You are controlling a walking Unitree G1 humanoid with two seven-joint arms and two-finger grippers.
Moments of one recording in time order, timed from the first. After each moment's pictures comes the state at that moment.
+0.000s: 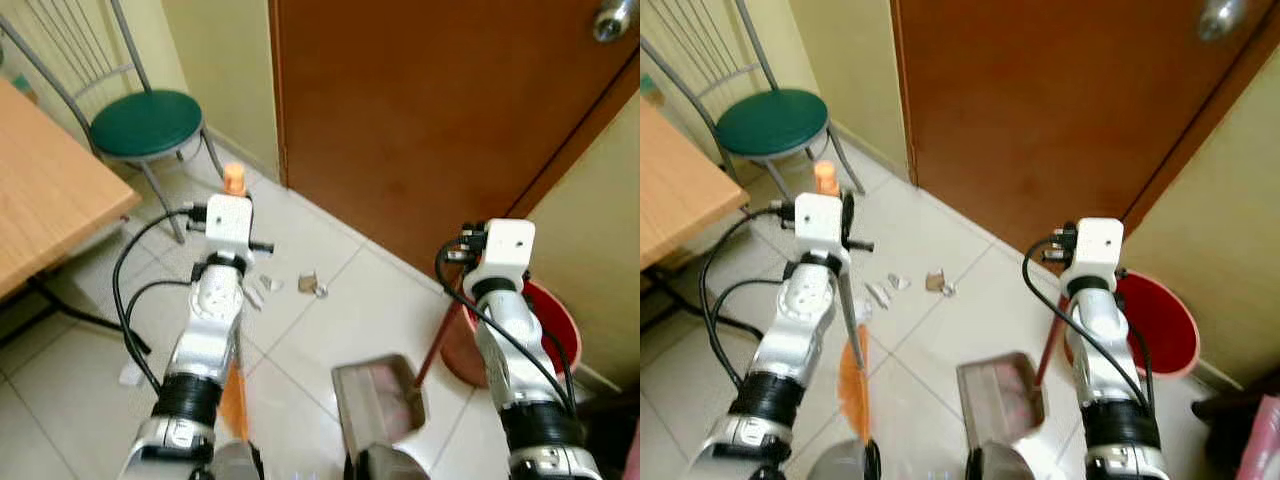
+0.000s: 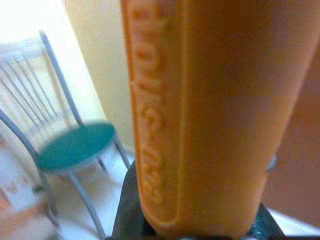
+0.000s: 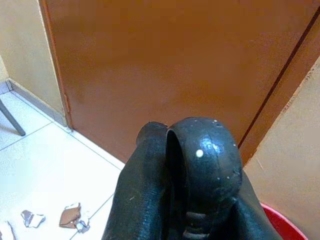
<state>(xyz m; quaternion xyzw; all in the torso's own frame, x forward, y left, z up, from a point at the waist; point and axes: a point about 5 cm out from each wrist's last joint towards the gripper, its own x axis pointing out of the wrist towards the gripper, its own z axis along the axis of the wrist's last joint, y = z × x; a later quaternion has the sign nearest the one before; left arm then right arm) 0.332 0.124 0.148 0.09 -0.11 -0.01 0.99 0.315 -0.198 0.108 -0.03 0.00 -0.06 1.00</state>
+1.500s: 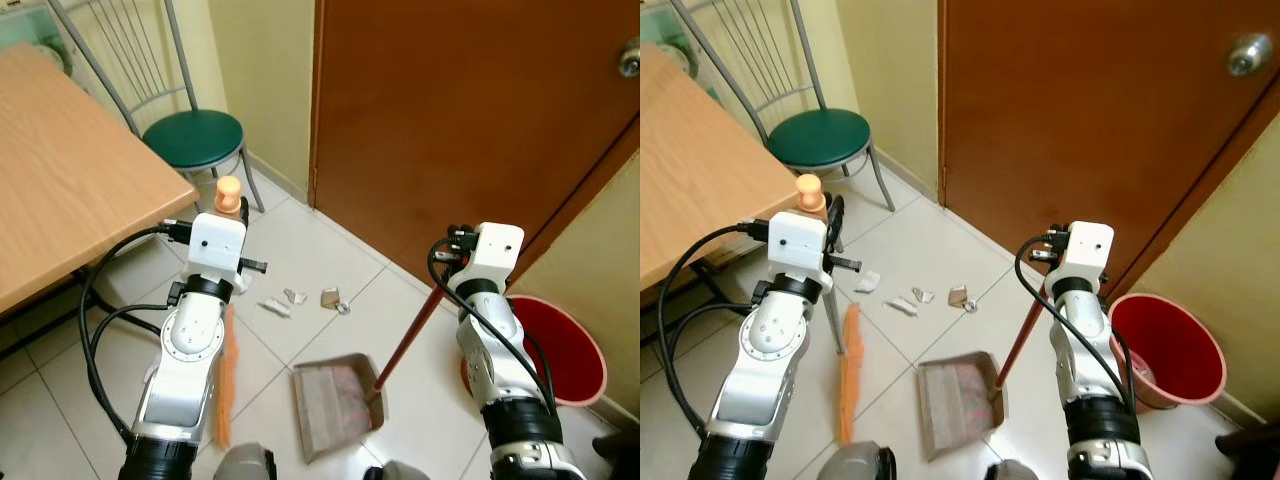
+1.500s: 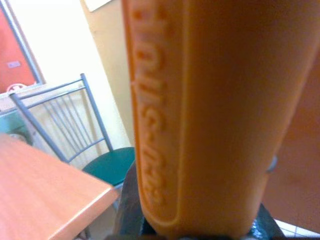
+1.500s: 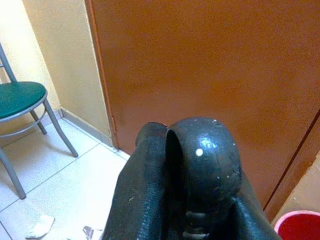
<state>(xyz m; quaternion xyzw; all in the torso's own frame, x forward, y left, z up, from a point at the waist) 0.280 0.131 0.154 0.13 -0.13 -0.06 0.98 0.317 -0.184 0.098 0.03 0.00 -0.06 1.00</state>
